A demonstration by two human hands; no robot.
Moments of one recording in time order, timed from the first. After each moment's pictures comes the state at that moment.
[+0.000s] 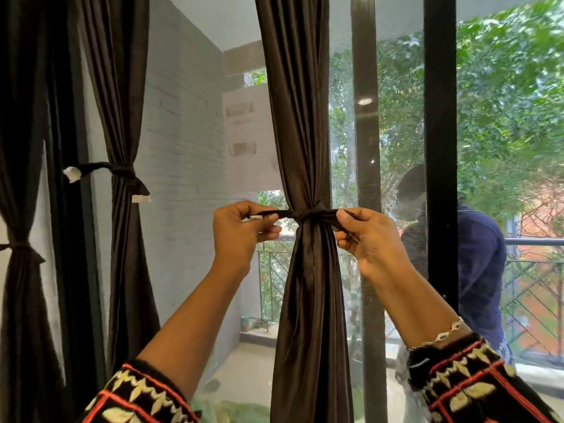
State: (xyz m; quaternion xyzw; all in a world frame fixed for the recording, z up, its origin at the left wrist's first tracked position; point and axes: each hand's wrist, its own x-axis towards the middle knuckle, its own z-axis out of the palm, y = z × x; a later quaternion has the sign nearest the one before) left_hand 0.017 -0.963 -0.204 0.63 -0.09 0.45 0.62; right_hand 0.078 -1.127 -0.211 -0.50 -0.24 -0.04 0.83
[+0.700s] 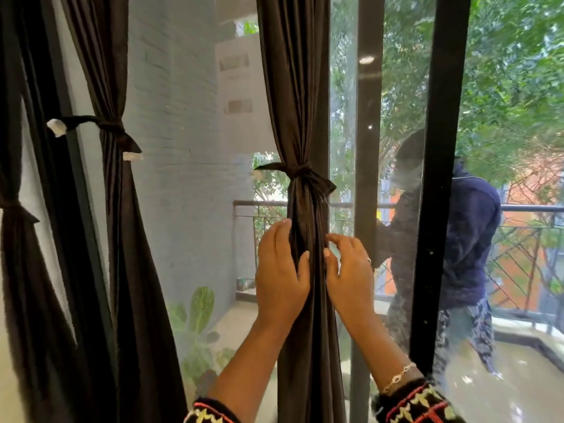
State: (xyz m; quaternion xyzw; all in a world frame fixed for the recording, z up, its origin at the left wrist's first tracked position) left_hand 0.033 -1.003 -0.337 0.77 -0.03 0.59 0.23; right_hand 0.077 -1.104 -0.340 -0.73 -0.26 -0.40 0.48
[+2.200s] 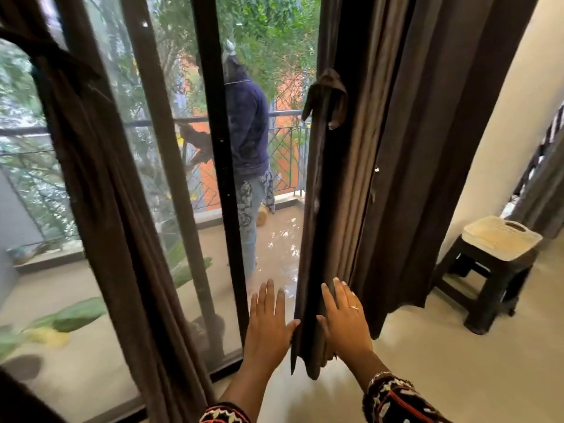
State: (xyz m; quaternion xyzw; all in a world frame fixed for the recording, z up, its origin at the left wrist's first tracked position) left_hand -0.117 -1.175 -0.601 0.94 -0.28 0.17 0.10; right_hand -0.175 -1.338 -0.605 -0.95 0.14 -0.26 -0.04
